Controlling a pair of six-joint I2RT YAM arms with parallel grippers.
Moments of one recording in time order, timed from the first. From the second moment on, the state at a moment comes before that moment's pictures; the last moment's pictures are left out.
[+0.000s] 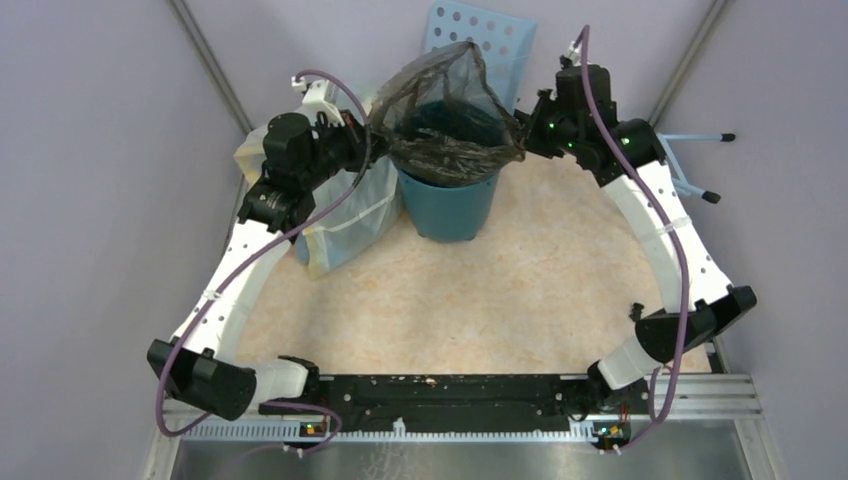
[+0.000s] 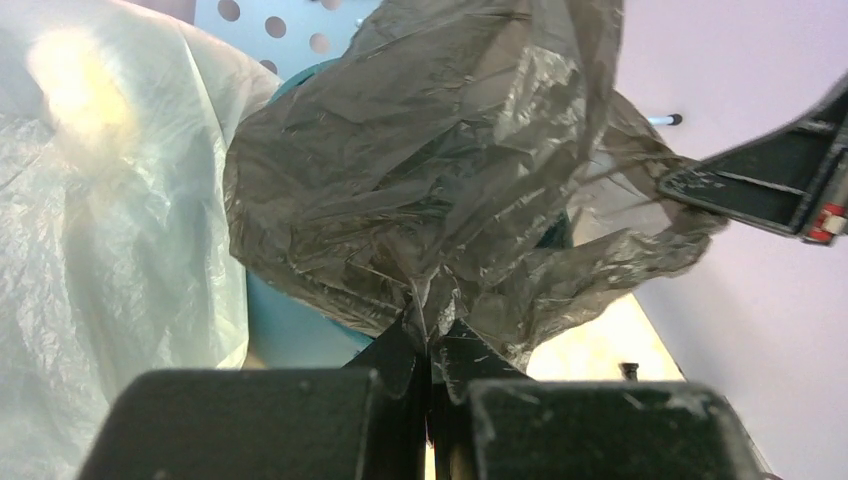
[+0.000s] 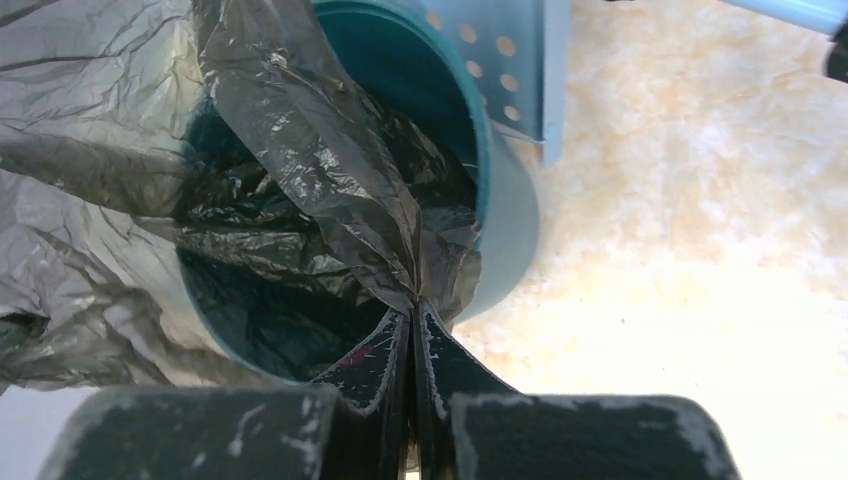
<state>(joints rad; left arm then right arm) -0.32 1.26 1.39 -0.24 0.31 -0.46 0.45 1.58 1.96 -0.91 0.10 0.60</state>
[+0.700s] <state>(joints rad) -0.31 1.58 1.57 -0.32 0.43 -0.55 0.42 1.57 1.85 -0.92 0.01 0.54</state>
